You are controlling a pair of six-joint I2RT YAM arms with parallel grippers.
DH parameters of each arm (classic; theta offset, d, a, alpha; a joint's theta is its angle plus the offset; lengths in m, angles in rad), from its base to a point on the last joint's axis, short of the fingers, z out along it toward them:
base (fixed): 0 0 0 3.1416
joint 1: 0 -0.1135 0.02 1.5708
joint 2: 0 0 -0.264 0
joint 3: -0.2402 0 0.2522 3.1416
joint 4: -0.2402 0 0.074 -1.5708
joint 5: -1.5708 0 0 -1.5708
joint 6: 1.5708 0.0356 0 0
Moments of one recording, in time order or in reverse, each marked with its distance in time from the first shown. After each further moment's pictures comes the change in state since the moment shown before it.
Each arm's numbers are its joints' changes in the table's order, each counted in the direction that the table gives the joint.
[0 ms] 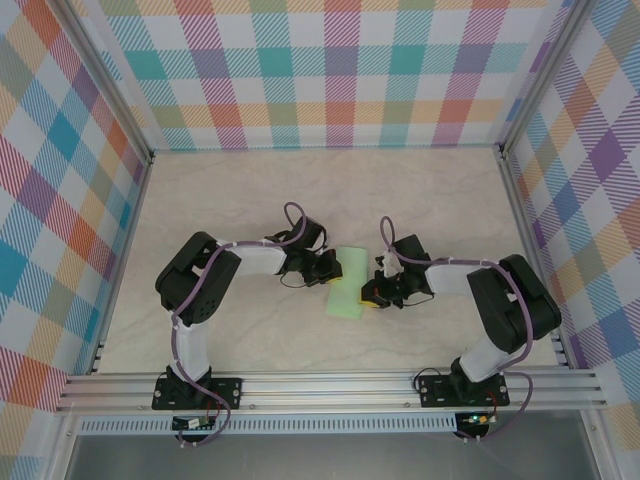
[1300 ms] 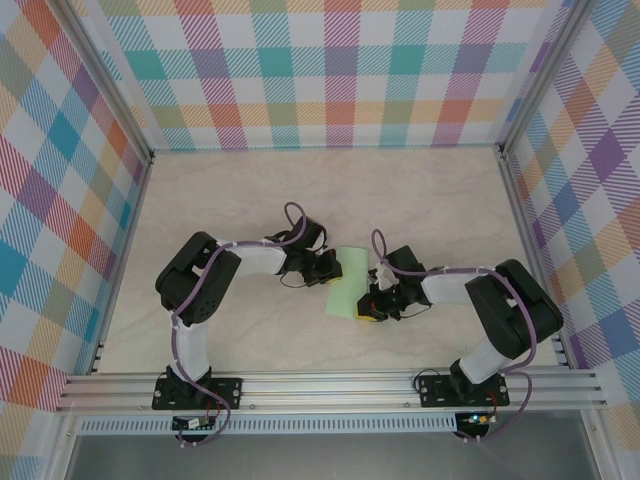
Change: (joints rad) left arm 0.000 0.000 0.000 -0.001 0.000 0.004; right arm -0.082 -0.023 0.067 0.009 0.002 -0.012
